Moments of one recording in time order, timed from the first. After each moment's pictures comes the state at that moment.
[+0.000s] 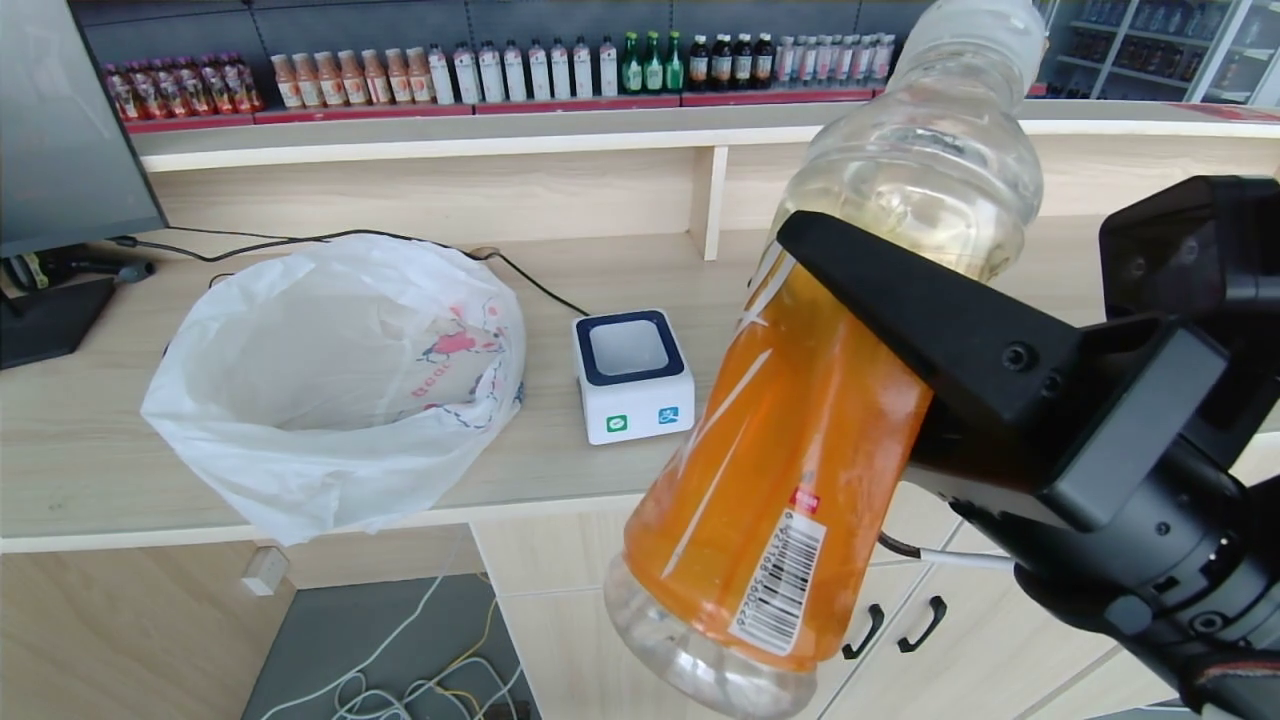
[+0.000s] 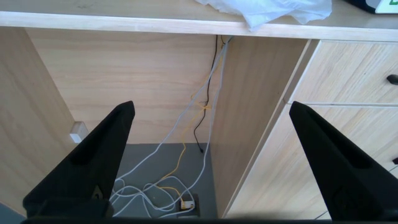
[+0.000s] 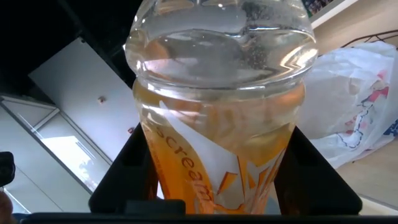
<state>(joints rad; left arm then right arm) 0.00 0.00 0.00 0.00 0.00 0.00 0.94 1.57 -0.57 -1.54 0.11 0.76</state>
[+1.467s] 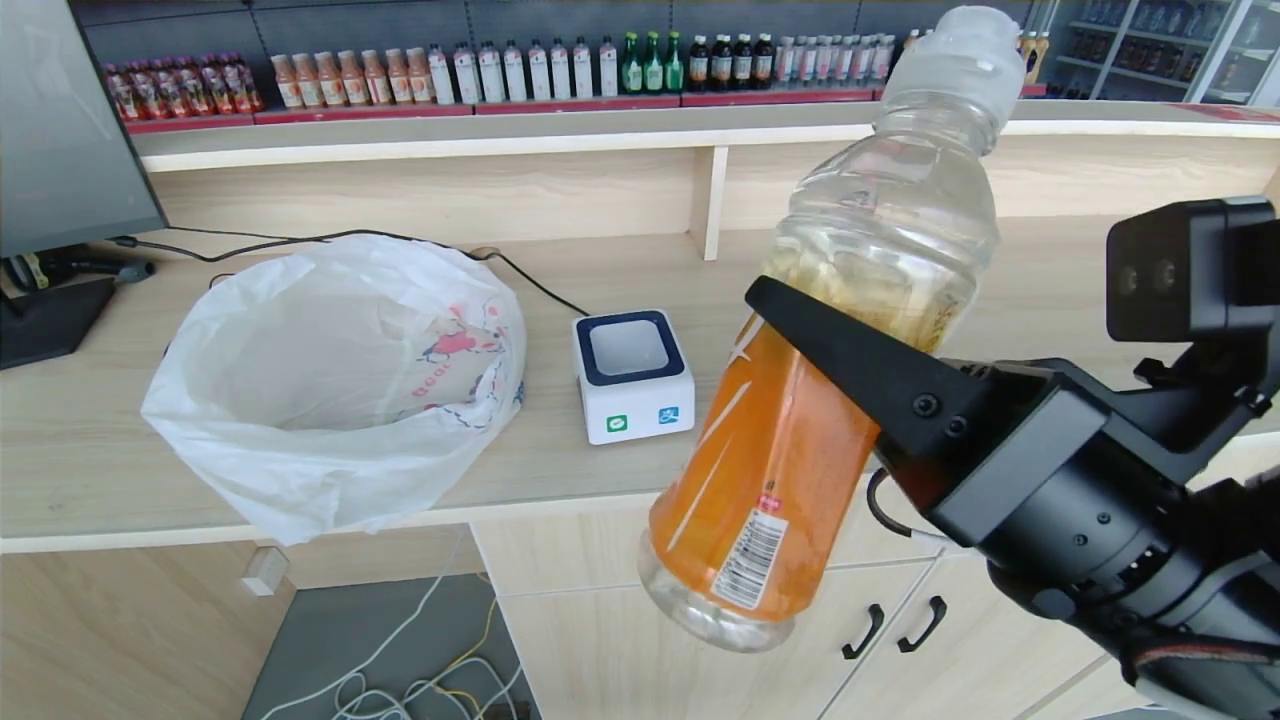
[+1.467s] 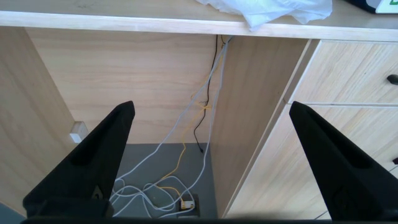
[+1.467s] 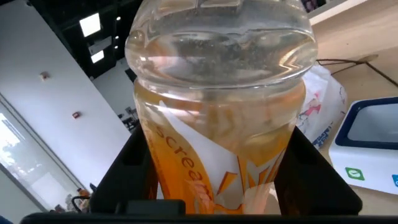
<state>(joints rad) 0.00 0.00 0.00 0.00 0.00 0.00 0.88 1.59 -0.54 -1.53 0.09 0.51</state>
